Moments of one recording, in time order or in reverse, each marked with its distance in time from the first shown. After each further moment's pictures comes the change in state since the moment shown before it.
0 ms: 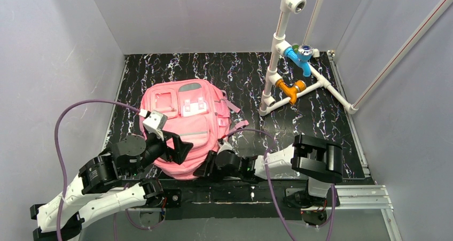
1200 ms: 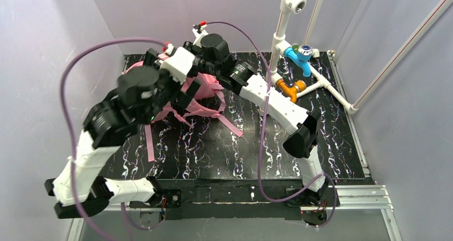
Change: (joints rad) left arm 0.140 0.663 0.898 -0.122 -0.153 0.685; right arm -0.443 0.327 1.608 -0.870 -0.301 -0.464
